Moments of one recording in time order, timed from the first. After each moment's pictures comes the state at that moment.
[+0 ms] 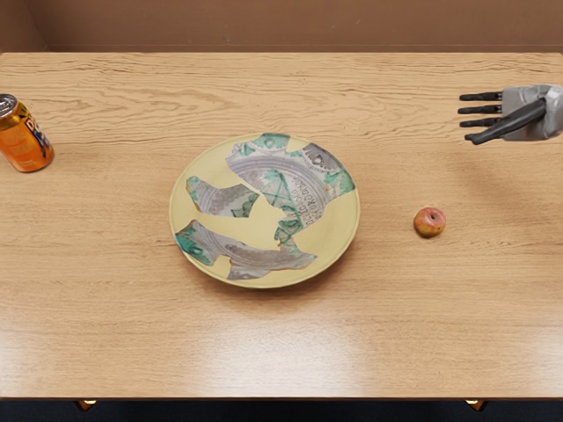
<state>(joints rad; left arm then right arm) -0.02 0.00 -0.27 -0.11 -0.25 0.02 0.14 1.19 -0.64 0.31 0.52 0.16 0.61 -0.61</state>
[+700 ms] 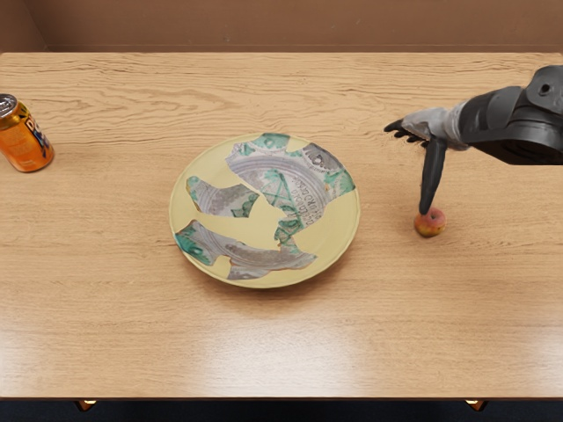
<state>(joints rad) -0.02 0.00 -0.27 -0.11 -0.25 0.02 0.14 1.58 -0.65 -0.21 1.39 -0.48 0.07 -0.61</state>
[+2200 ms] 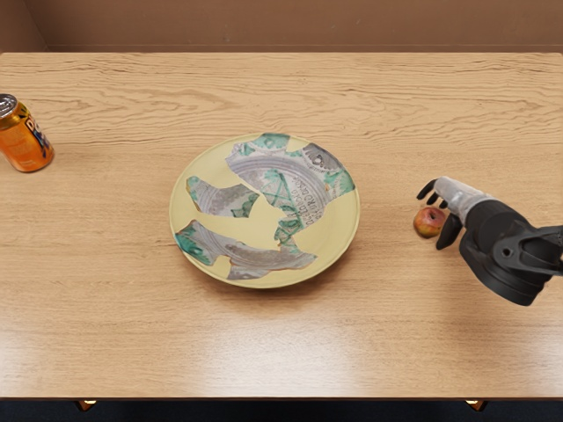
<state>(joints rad) -0.02 0.00 -0.28 -0.11 -0.25 0.02 0.14 1.39 -0.62 -0.50 1.61 -0.72 -0.61 -0.61</state>
